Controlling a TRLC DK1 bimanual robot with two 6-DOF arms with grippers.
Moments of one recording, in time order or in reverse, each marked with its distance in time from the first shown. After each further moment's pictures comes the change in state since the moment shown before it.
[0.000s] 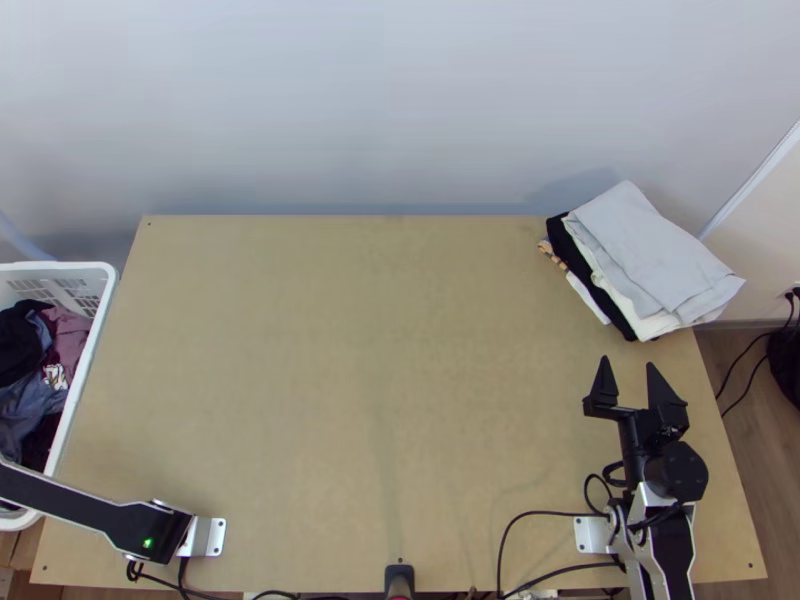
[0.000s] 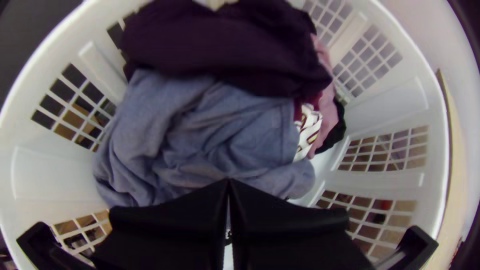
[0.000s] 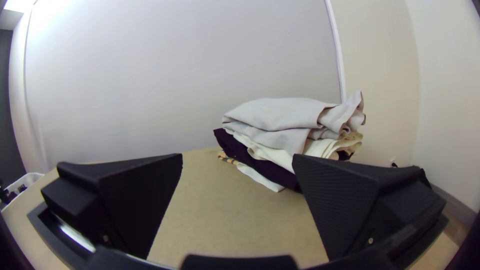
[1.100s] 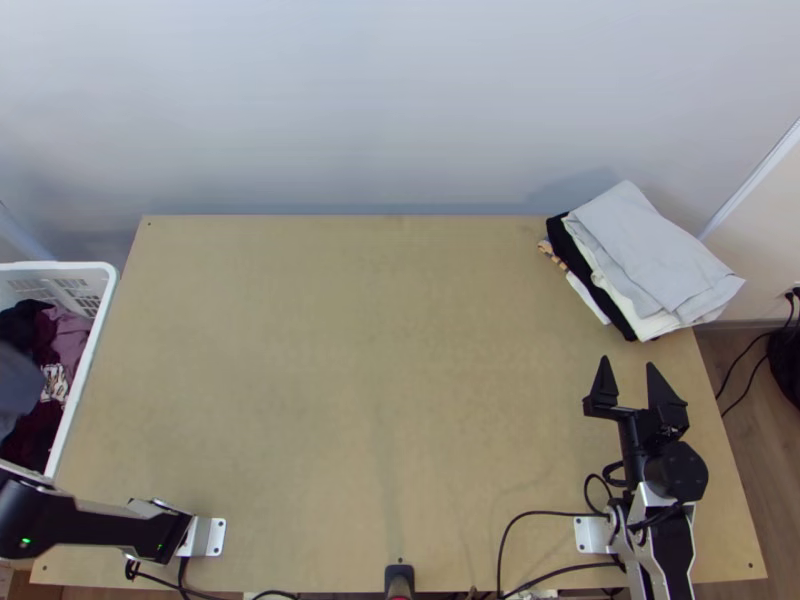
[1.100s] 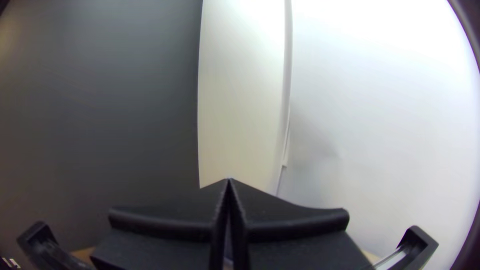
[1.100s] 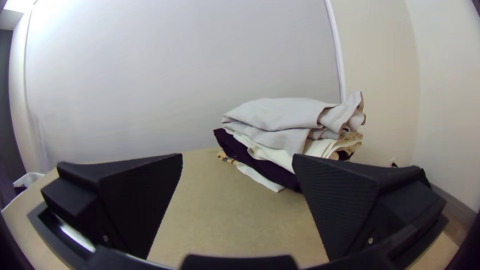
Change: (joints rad) left arm -0.014 -0.817 -0.034 0.288 0.107 -0.418; right arm 0.000 0.000 0.000 0.000 0.000 0.000
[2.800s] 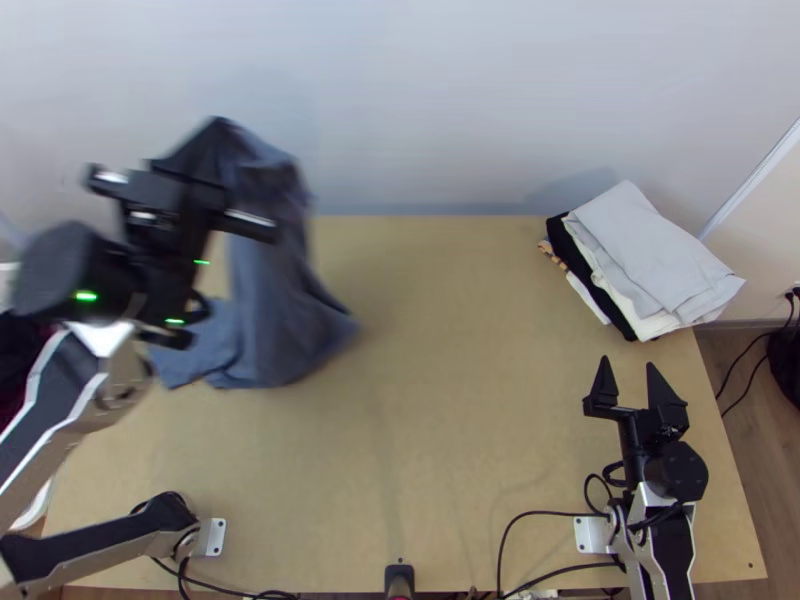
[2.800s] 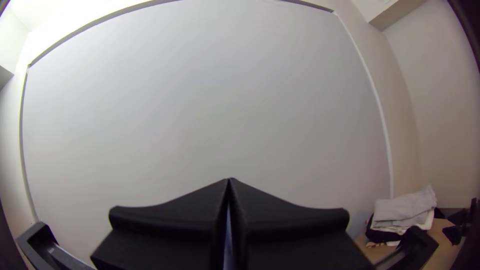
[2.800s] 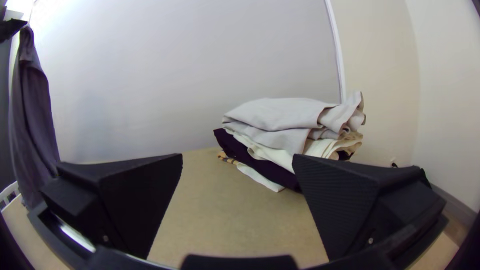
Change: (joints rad) left arm -1.946 -0.270 -0.173 0.307 -0.804 0.391; right arm 0.000 0.000 0.000 0.000 0.000 0.000
